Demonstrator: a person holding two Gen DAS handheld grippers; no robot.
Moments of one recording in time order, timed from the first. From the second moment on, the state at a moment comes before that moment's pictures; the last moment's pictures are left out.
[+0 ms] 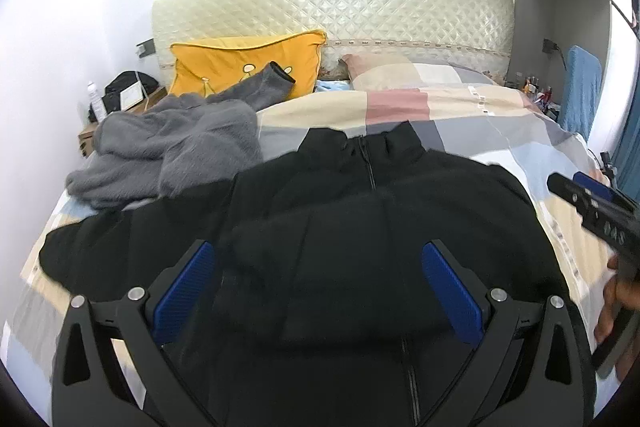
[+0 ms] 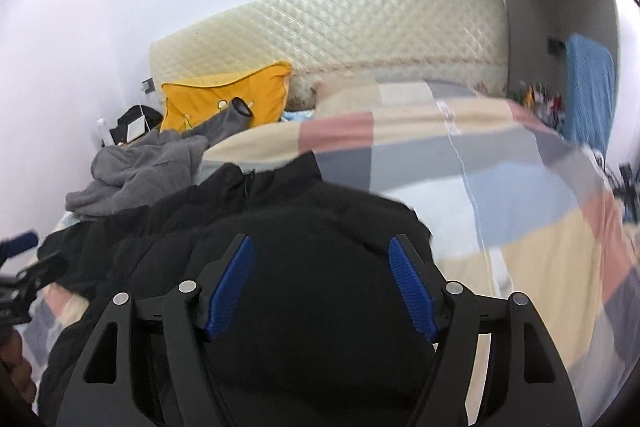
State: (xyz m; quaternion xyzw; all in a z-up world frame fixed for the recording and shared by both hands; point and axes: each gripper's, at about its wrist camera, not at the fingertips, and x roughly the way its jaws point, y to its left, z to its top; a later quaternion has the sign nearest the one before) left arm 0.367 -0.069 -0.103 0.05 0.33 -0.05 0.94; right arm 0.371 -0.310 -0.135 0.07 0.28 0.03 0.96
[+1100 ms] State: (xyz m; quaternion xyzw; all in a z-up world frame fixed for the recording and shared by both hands) left arm 0.470 -0.046 -0.233 0.08 0.41 0.00 0.91; right arm 0.418 -0.271 -0.215 0.05 0.32 0.04 0.94
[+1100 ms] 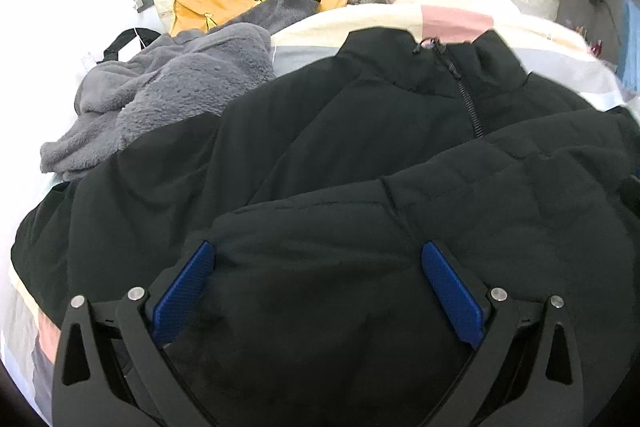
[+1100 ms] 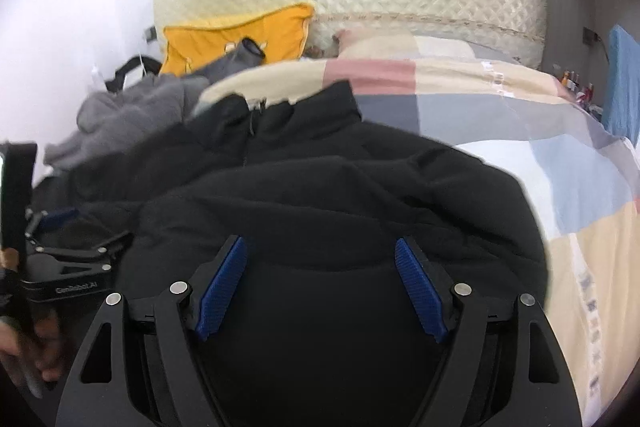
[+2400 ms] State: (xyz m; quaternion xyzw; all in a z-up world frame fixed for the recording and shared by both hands) left arm 0.310 0.309 -0.016 -0.09 0.32 0.05 0.94; right arm 0.081 -0.270 -0.134 0.08 0.21 0.04 0.97
